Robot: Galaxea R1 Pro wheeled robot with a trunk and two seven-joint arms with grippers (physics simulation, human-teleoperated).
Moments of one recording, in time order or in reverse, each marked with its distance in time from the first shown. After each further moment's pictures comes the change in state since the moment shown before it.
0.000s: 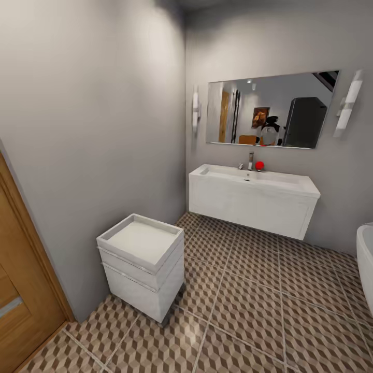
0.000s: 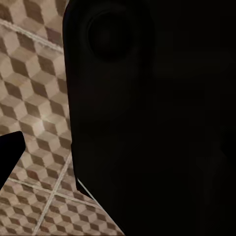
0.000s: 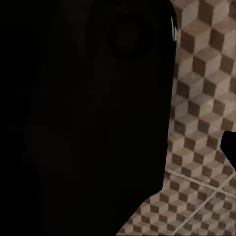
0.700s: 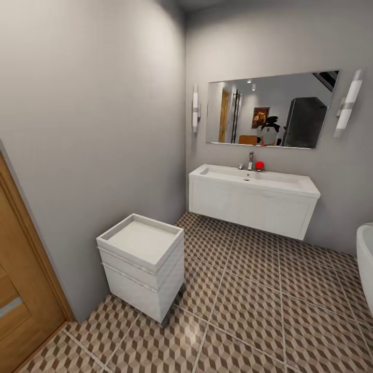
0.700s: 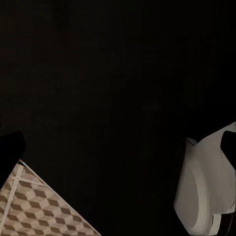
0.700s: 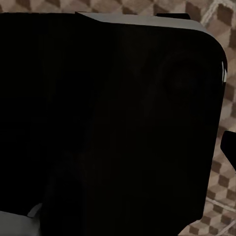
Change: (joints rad) left arm 0.085 -0.094 -0.006 -0.016 -0.004 -0.022 0.002; right arm -0.045 0.064 0.006 0.007 -0.001 -0.015 0.003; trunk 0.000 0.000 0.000
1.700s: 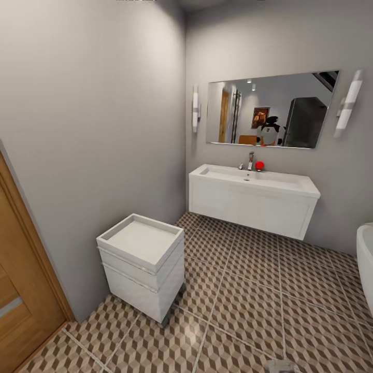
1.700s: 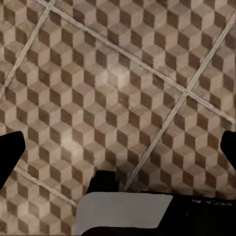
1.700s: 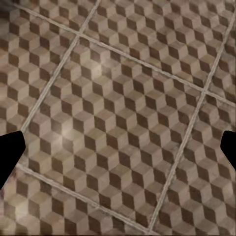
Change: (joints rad) left arm -0.120 0.037 0.079 -0.751 -0.004 0.404 0.081; right arm -0.124 -0.108 -0.008 -0.598 -0.003 0.094 0.001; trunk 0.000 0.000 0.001
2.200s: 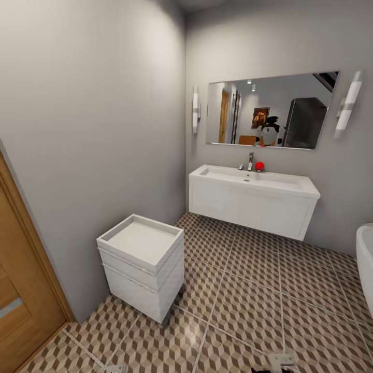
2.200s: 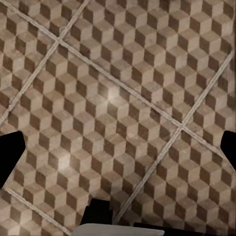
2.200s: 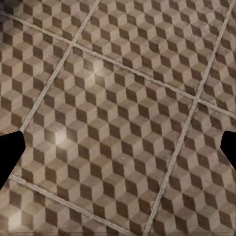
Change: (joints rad) left arm -0.080 -0.002 0.061 0.006 0.003 -0.014 -0.008; right arm -0.056 -0.018 0.000 0.076 -0.010 -0.041 0.000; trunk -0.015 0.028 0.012
